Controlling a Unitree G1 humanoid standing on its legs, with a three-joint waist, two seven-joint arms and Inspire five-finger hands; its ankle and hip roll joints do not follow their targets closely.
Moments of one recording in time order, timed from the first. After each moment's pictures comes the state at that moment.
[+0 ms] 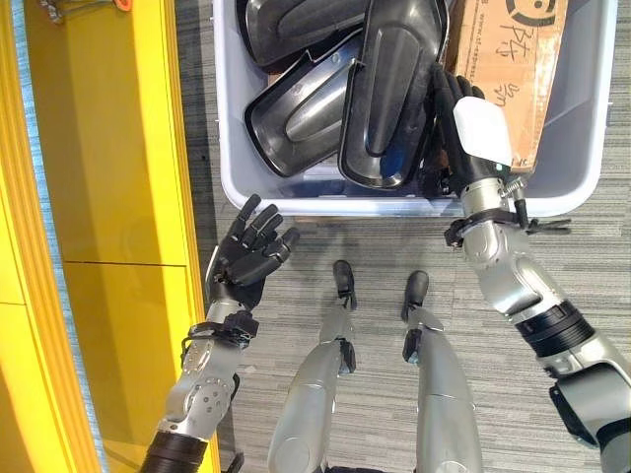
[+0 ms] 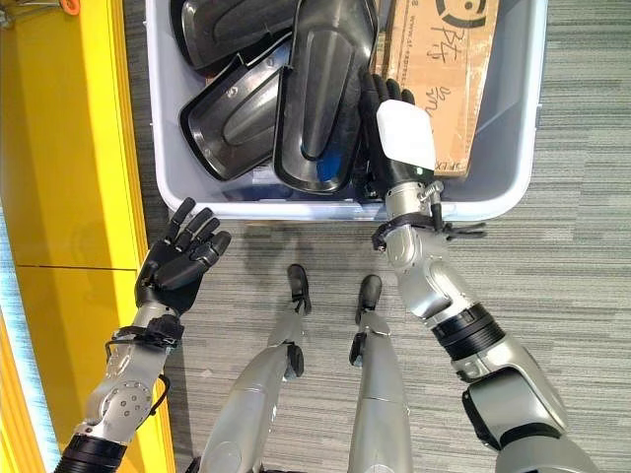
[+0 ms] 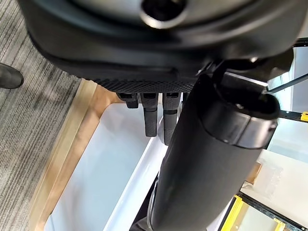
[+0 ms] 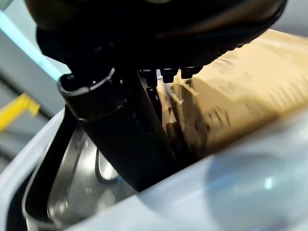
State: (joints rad) left arm -0.08 0.37 -0.12 -0.07 -0.96 -0.09 0.11; right arm -0.73 -0.53 0.41 0.12 -0.30 0.32 -0.45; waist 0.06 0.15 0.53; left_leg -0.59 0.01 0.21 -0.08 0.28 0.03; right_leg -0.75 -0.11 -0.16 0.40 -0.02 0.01
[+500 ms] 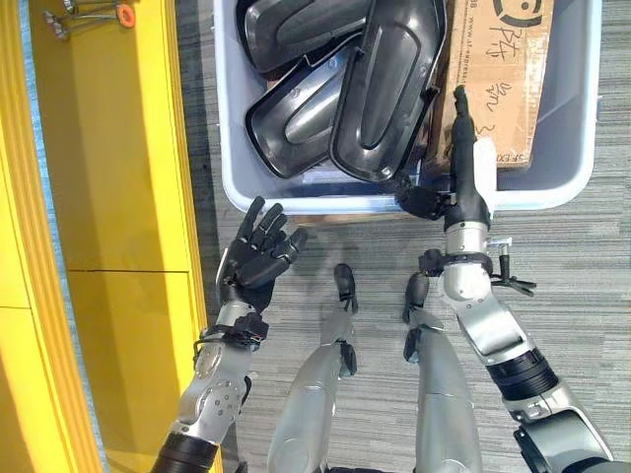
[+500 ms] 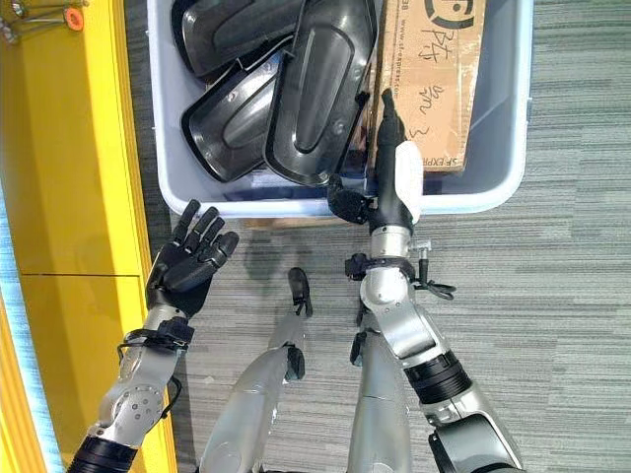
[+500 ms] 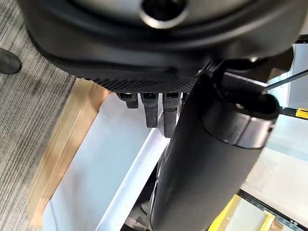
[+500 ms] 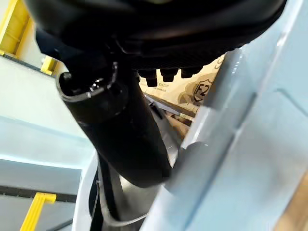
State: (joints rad) left arm -0.06 0.33 -0.16 -0.09 -0.96 -0.13 0.12; right arm -0.52 -0.38 0.34 -0.03 -0.19 0.22 -0.54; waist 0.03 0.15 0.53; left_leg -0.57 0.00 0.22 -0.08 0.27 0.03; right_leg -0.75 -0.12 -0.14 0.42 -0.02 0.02
